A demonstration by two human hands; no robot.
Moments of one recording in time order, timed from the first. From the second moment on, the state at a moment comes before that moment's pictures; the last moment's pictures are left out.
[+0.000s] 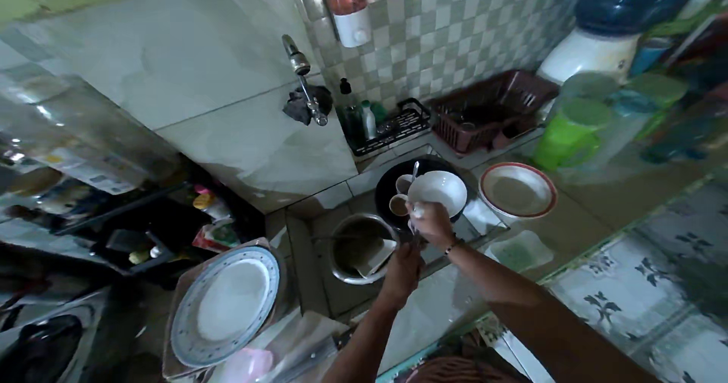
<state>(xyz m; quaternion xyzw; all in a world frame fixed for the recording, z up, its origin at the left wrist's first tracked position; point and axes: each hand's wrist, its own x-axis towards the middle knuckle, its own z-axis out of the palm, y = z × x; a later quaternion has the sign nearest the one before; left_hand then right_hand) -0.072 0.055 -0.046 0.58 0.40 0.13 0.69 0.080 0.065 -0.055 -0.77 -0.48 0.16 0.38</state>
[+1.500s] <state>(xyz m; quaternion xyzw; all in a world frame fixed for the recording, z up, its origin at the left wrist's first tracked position) 0.130 0.068 -0.103 0.77 0.47 0.02 0.43 0.330 -0.012 -0.115 -0.74 -0.13 0.43 0.49</state>
